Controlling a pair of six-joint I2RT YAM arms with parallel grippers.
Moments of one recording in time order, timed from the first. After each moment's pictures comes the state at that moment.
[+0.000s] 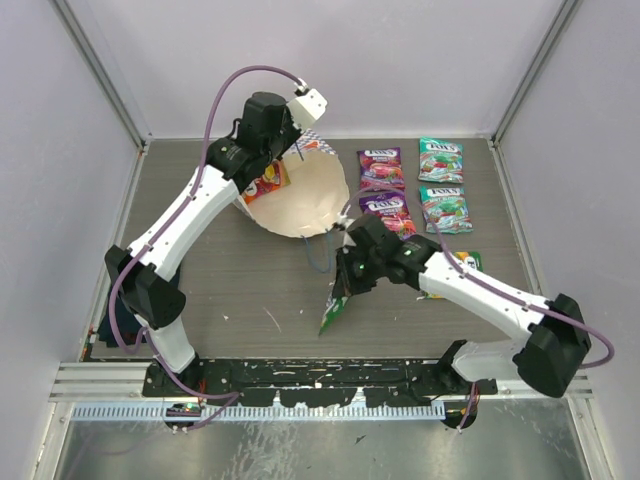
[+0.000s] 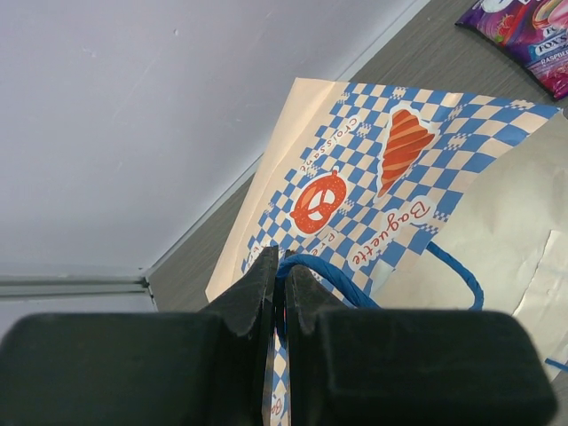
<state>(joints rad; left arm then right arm) -0.59 1.76 1.92 -0.55 -0.29 0.51 0.77 1.24 0.99 -0.66 -0.22 0.56</state>
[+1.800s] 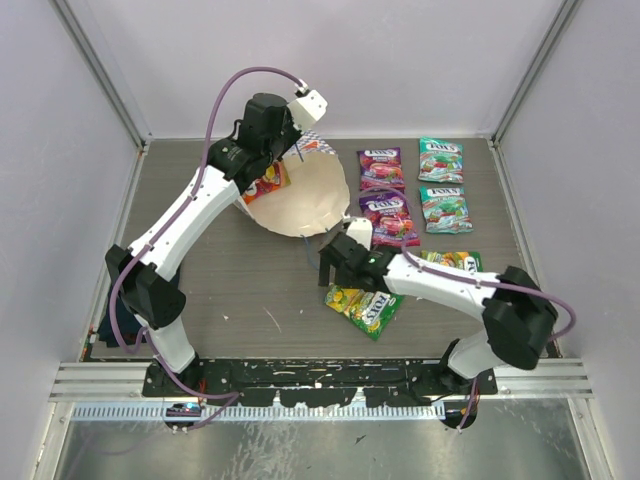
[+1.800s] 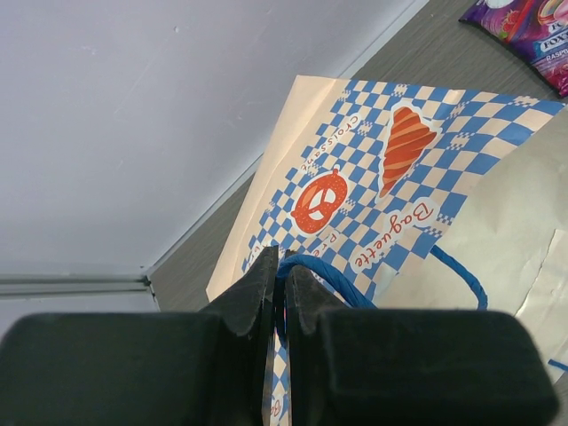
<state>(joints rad) -0.59 1.76 1.91 -0.54 -0.29 0.52 0.90 1.42 0.93 -0.54 0.38 0.85</state>
